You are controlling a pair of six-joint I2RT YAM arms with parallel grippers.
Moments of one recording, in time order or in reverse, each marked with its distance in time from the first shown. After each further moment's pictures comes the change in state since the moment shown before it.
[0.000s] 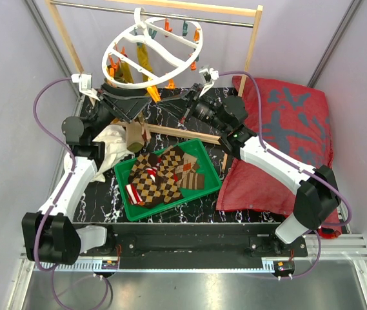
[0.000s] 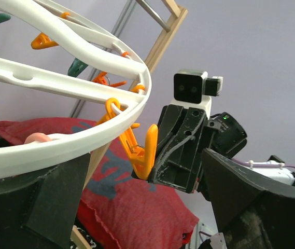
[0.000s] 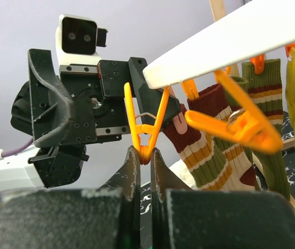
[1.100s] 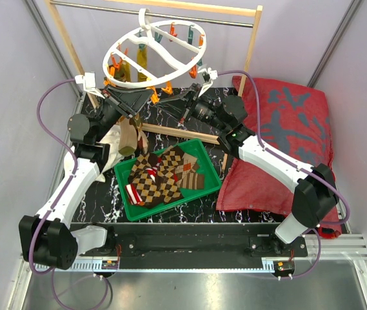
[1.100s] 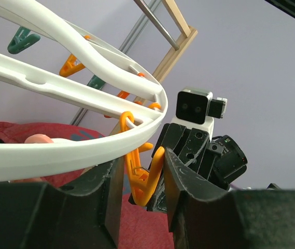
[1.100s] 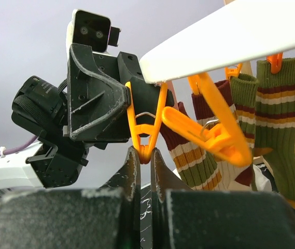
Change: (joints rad) left arm -0.094 -0.031 0.026 -0.146 -0.182 0.043; right arm -0.002 0.018 0.011 0.033 -0.051 0.031
